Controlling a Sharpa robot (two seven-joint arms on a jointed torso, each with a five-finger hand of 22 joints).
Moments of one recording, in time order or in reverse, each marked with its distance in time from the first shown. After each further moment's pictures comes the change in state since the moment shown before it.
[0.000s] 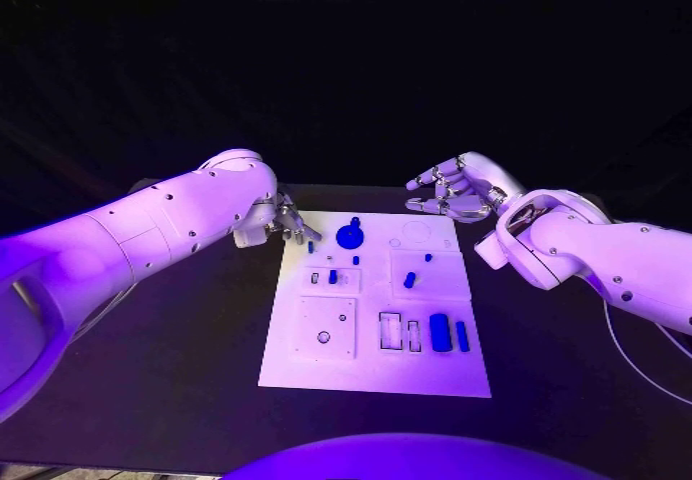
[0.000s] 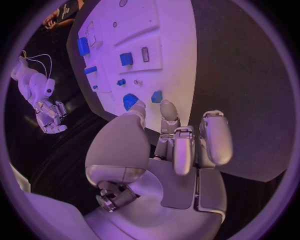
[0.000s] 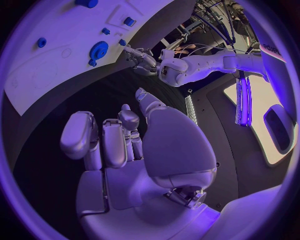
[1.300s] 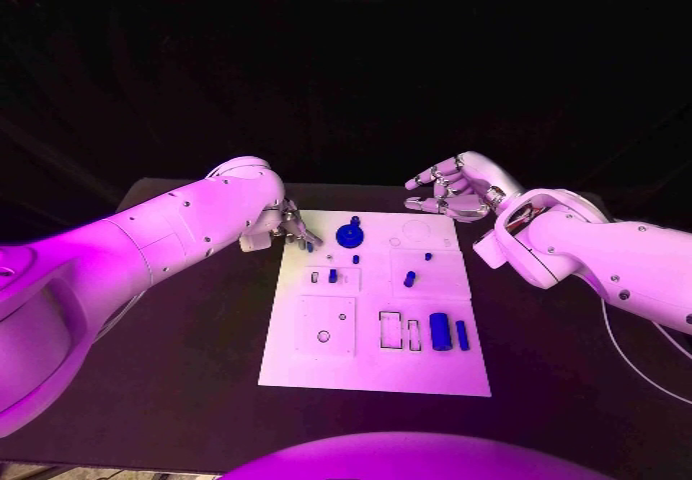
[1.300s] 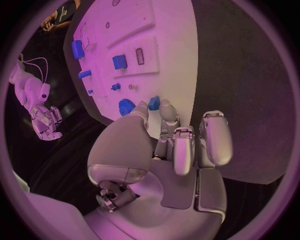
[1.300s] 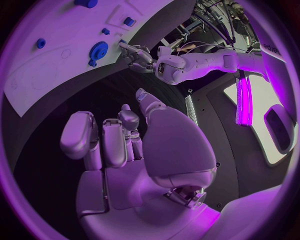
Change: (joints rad) left arm -0.027 0.050 0.001 -0.074 -0.038 0.014 0.025; left_hand 0.032 0.044 -0.011 -0.006 0.004 0.018 -0.010 0.018 0.006 0.016 -0.008 0.039 0.035 0.000 0.000 0.000 0.000 0.000 0.000 0.000 0.008 0.000; right arm -0.001 0.008 0.000 -0.007 0.001 0.002 -0.001; right_hand -0.004 0.004 -0.003 0.003 0.000 0.000 0.000 0.000 0.000 0.000 0.000 0.000 0.002 0.000 0.000 -0.004 0.000 0.000 0.000 0.000 0.000 0.000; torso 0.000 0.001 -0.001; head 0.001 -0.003
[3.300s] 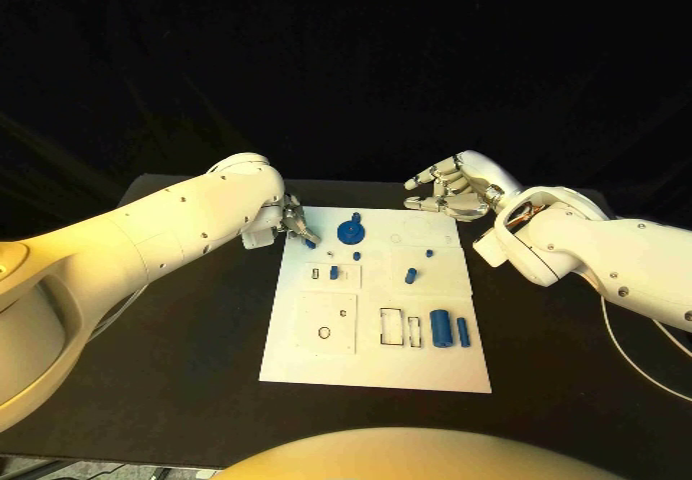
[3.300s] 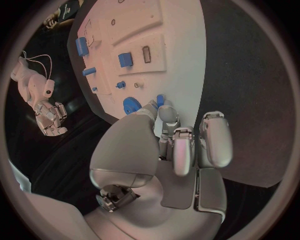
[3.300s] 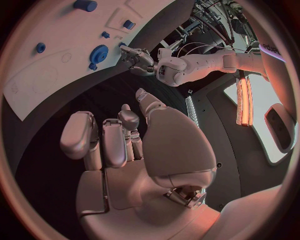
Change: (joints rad) left arm 0.000 -0.016 0.000 0.031 0.030 -0.028 0.013; left_hand 0.254 -0.007 0.227 -0.051 -0.056 -0.029 -0.018 0.047 0.053 0.029 -0.018 0.018 0.012 -0.002 -0.020 0.000 0.000 0.000 0.009 -0.020 0.010 0.000; right arm -0.003 0.007 0.000 -0.008 0.001 0.021 -0.004; right_hand 0.000 0.000 0.000 0.000 0.000 0.000 0.000 0.000 0.000 0.000 0.000 0.000 0.002 0.000 0.000 0.000 0.000 0.000 0.000 0.000 0.000 0.000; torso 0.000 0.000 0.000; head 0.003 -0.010
